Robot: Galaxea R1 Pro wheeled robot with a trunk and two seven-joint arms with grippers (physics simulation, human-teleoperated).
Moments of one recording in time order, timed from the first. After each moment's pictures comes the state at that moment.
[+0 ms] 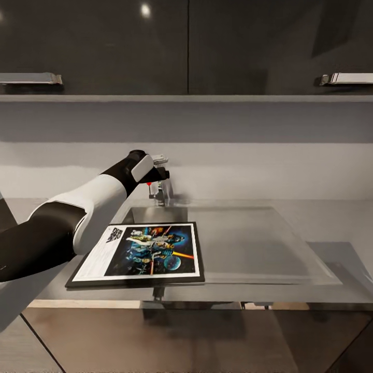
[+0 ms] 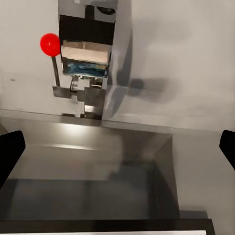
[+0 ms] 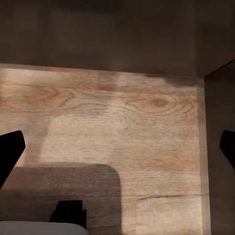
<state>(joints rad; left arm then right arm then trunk) -1.62 -0.17 -0.19 -0.17 0.50 0.65 0.31 -0.11 -0.12 0.00 -0.23 0.02 -0.32 0.00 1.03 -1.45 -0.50</state>
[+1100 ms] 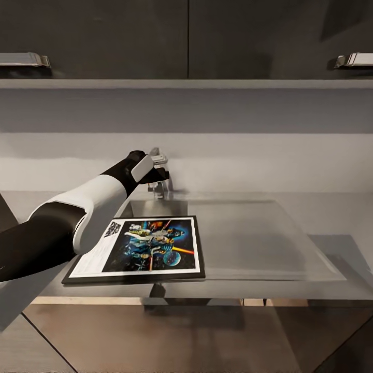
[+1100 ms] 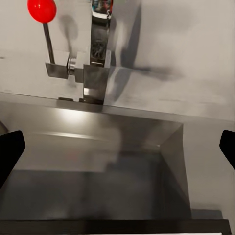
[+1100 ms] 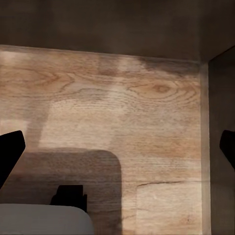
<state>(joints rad) -1.62 -0.17 -0.17 -0.16 0.49 0.65 0.32 -0.11 -0.12 0.00 -0.23 0.02 -0.32 0.00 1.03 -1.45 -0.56</state>
